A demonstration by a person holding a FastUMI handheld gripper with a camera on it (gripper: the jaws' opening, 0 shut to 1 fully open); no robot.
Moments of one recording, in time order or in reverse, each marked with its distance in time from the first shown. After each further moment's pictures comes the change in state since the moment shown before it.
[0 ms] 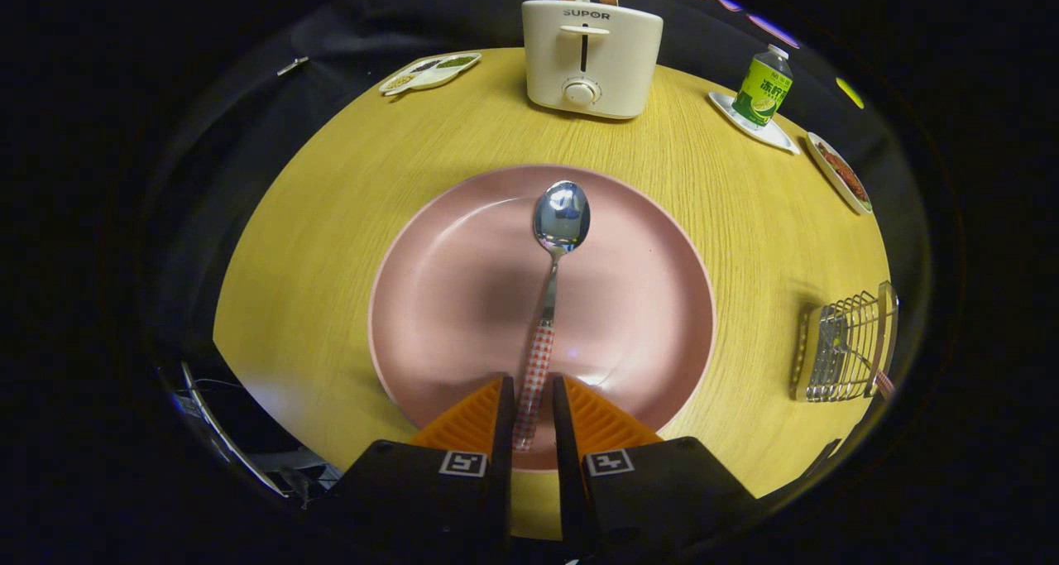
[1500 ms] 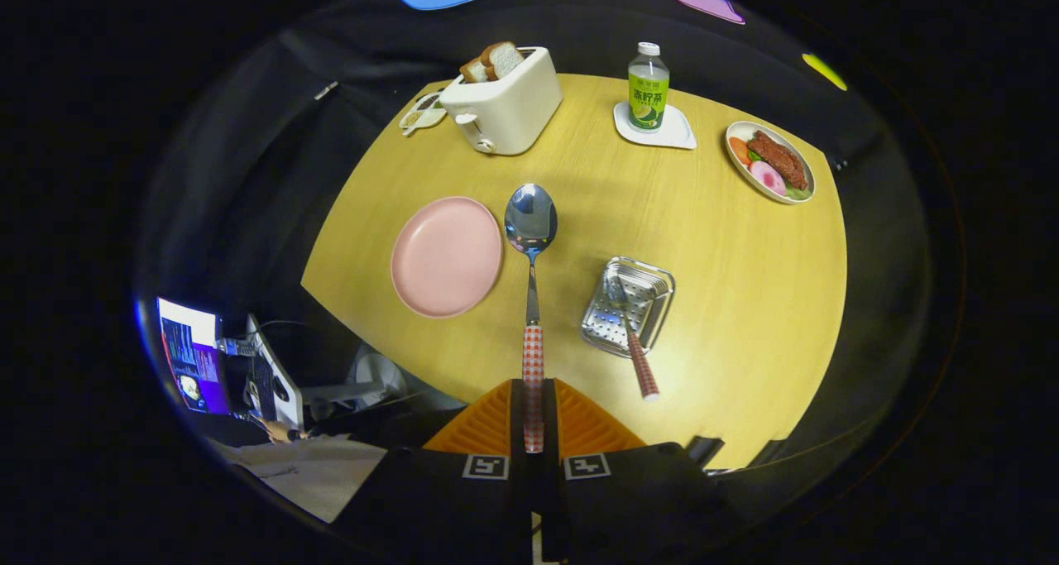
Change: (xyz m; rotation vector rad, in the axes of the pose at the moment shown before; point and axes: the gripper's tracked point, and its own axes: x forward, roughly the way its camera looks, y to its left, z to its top) arm -0.242 -0.204 0.000 -0.074 0.167 0.141
